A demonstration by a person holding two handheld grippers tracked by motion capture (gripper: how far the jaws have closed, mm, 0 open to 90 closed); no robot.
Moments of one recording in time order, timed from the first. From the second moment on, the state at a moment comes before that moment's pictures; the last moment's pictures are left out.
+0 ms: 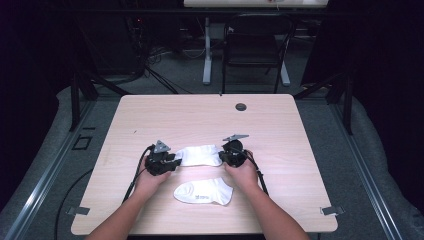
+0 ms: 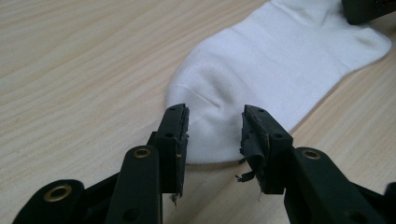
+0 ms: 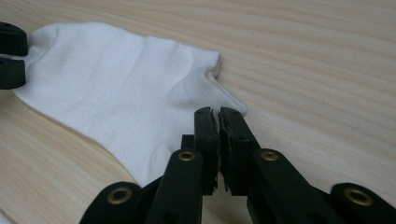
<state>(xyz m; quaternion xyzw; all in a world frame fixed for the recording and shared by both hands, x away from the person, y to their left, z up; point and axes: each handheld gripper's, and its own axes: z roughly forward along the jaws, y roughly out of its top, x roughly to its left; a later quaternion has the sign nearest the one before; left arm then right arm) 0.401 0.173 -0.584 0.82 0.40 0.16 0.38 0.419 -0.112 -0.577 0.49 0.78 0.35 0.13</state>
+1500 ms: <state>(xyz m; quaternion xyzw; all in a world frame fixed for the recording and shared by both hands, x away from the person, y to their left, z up) 0.406 0.193 -0.571 0.79 0.44 0.15 0.40 0.419 -0.121 -0.563 0.49 0.78 0.37 0.12</state>
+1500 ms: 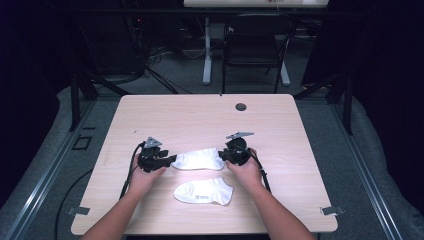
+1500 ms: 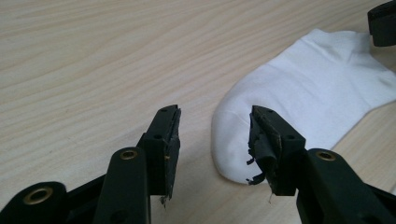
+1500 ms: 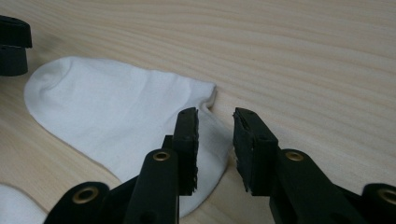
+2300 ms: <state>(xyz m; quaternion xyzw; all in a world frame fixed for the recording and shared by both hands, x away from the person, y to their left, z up) 0.409 0.185 -0.582 0.81 0.43 0.14 0.38 0.423 -0.120 -0.574 0.48 0.79 0.36 0.11</state>
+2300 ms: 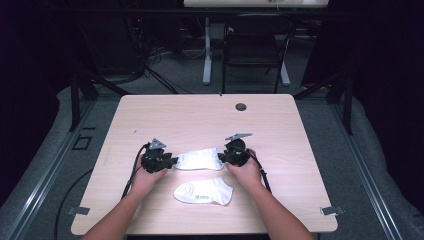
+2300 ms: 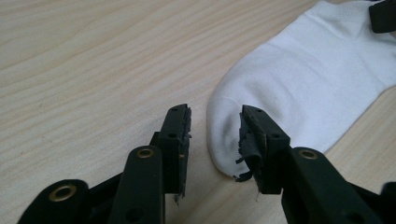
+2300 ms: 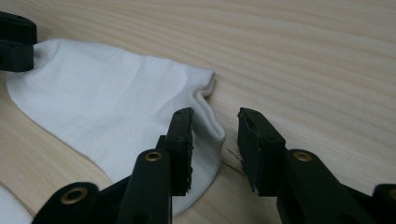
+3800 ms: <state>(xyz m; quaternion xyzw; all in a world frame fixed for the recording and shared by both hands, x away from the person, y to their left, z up) 0.389 0.186 -0.554 0.80 0.42 0.10 0.41 0.402 -0.119 -0.546 0.46 0.79 0.39 0.10</state>
